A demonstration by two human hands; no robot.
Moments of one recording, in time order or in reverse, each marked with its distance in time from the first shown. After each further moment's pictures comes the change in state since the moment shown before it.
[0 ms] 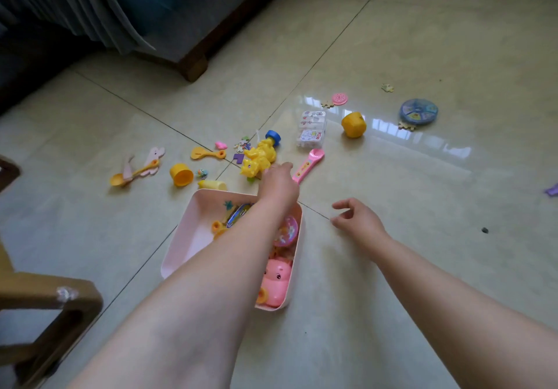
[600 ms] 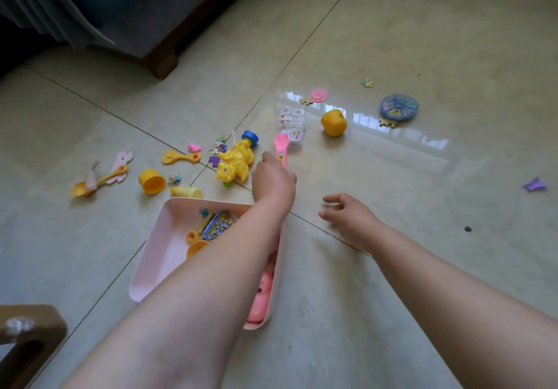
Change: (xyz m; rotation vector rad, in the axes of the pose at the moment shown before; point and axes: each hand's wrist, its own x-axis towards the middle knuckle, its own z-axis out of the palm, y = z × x) left_hand 0.015 0.040 0.016 -0.082 0.148 -0.173; right_hand 0.025 0.000 -0.021 0.175 -0.115 0.068
